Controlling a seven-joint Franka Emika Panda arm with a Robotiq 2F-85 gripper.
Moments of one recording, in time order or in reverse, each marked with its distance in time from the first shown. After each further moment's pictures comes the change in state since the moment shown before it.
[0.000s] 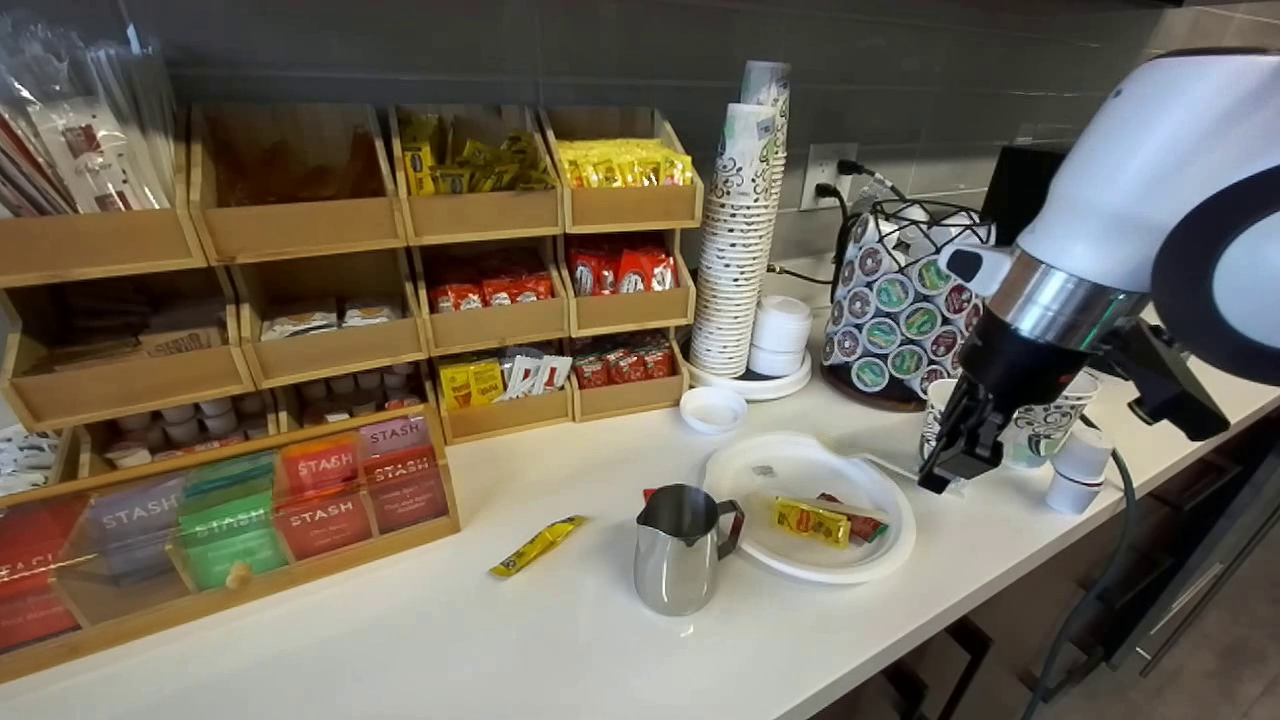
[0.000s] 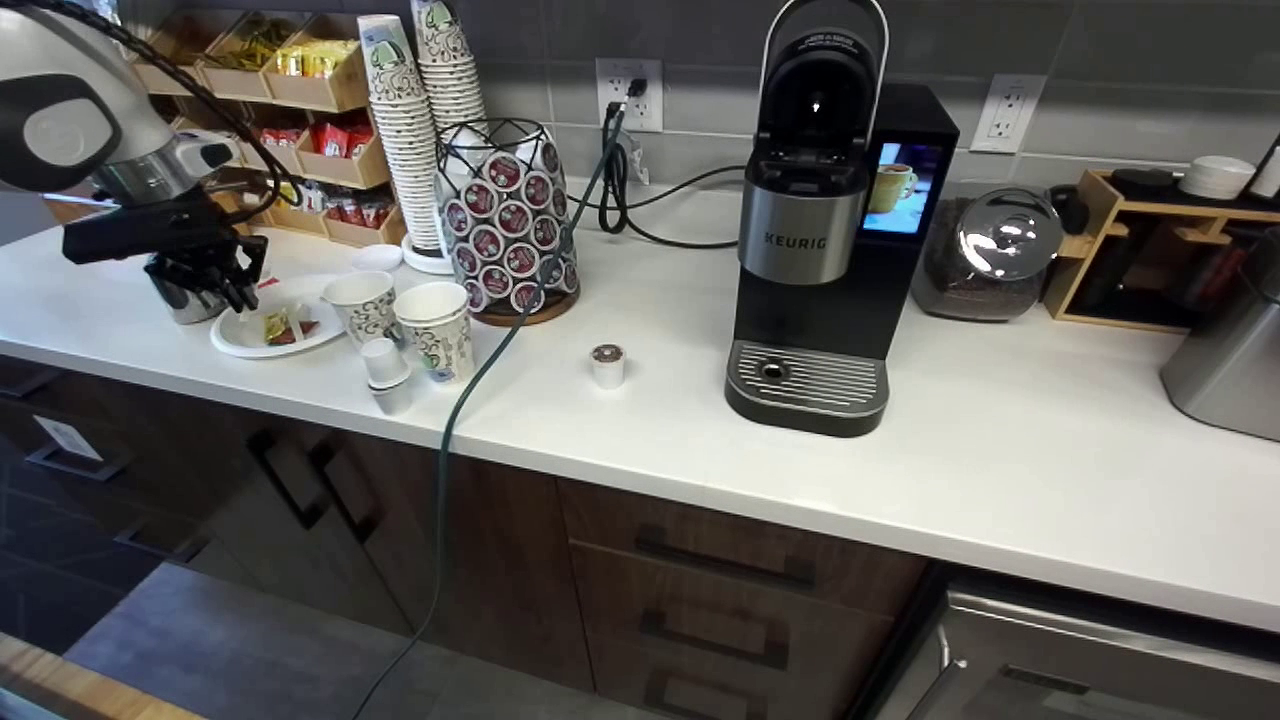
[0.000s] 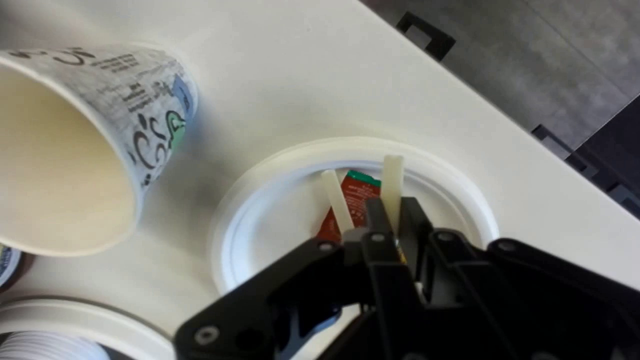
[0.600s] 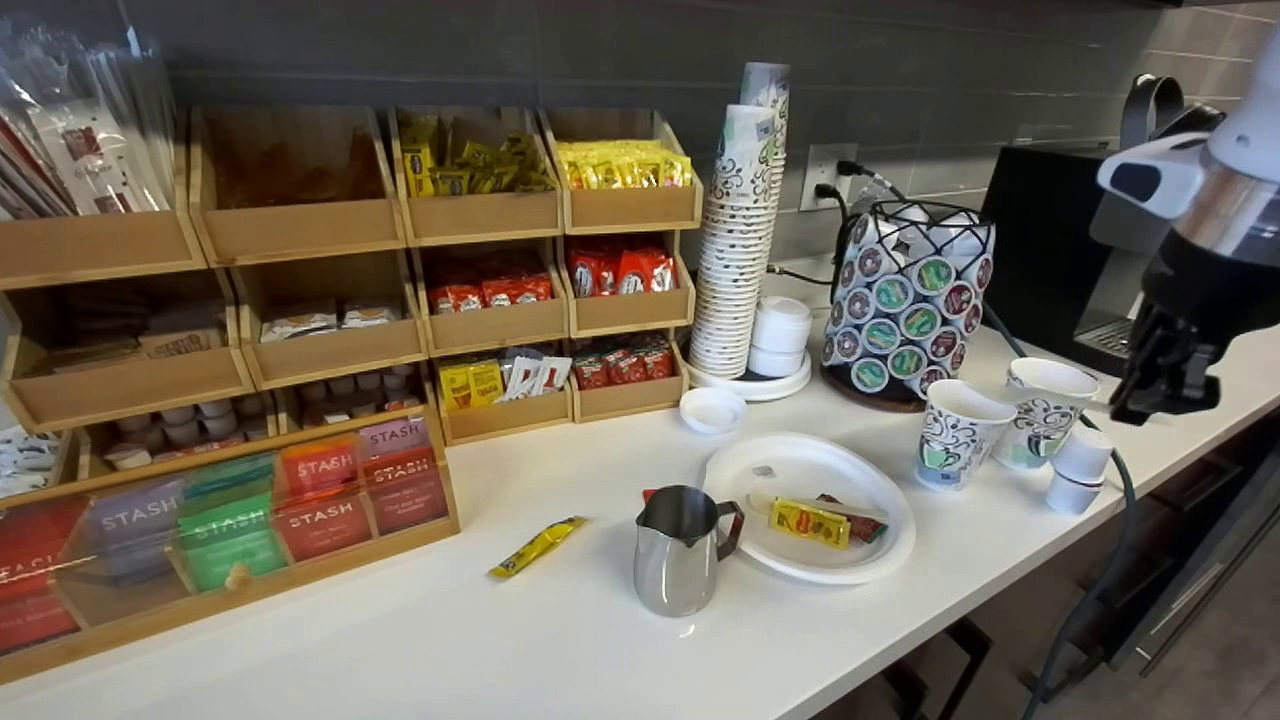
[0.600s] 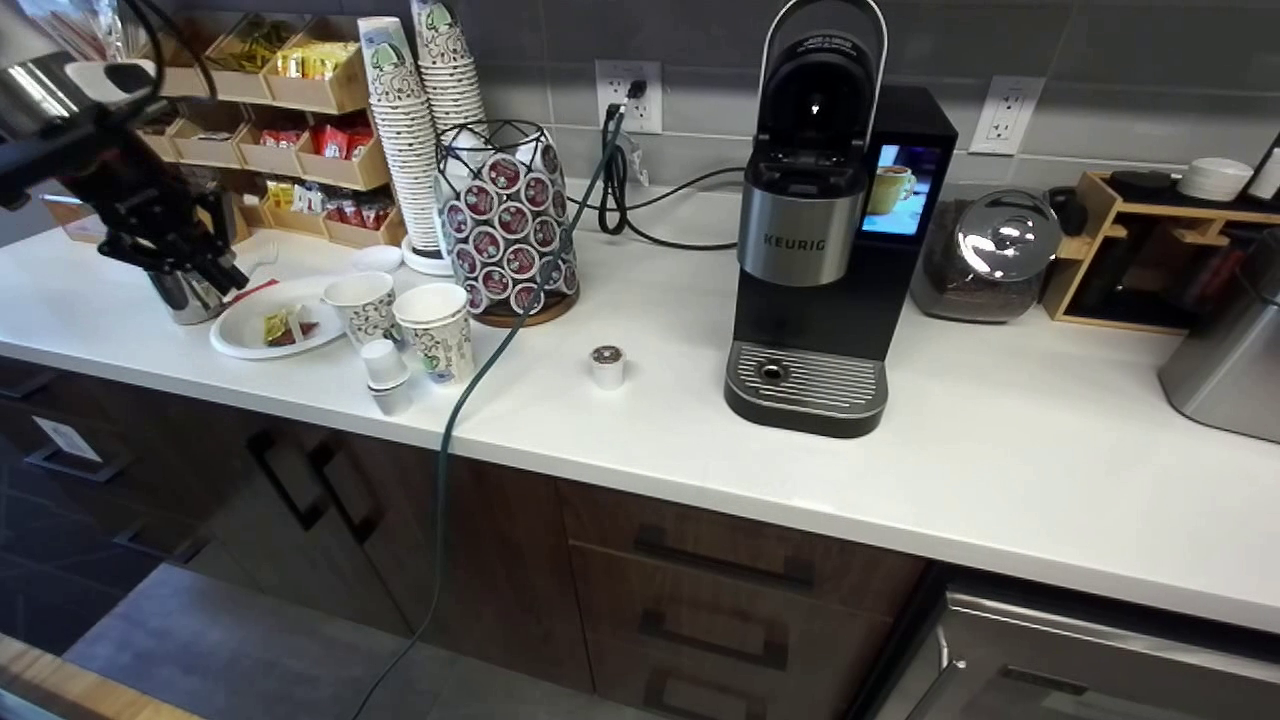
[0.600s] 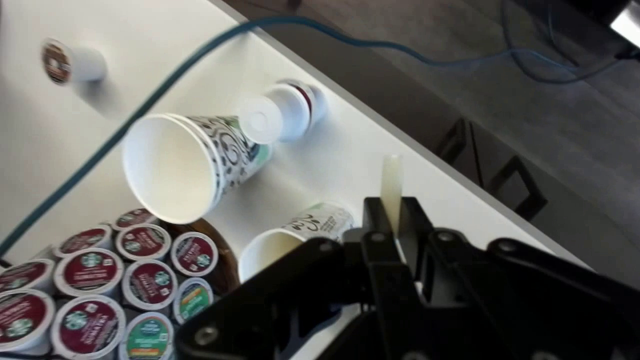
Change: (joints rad) arm -0.086 -0.433 0.015 -0.145 -0.452 -0.398 0.295
